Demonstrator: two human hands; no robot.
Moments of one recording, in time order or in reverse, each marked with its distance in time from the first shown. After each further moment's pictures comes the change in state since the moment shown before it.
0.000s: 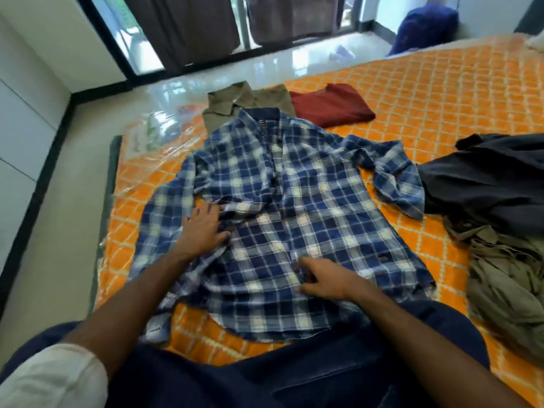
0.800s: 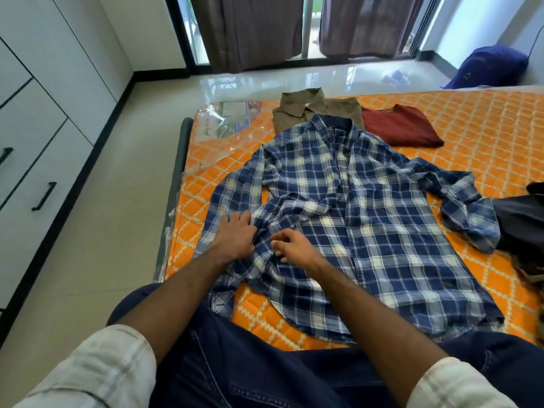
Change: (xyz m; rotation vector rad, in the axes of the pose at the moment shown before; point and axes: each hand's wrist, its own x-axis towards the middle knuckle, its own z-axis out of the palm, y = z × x) left_hand -0.063 -0.071 -0.007 0.214 -0.131 0.055; right_hand 0.124 -0.176 0.046 0.618 0.177 0.036
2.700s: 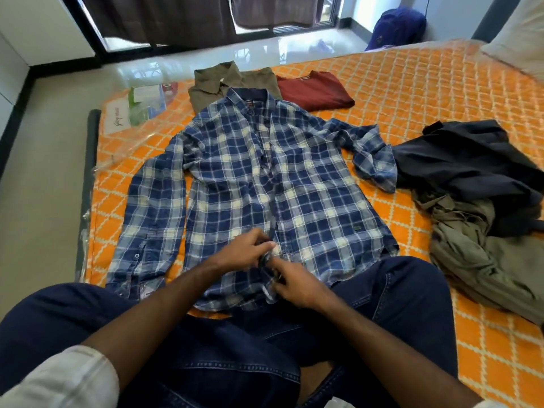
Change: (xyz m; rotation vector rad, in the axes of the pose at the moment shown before) left_hand -0.045 0.171 -0.011 -0.891 -0.261 0.277; right_hand -0.156 0.120 -0.062 -0.398 0.033 -0.097
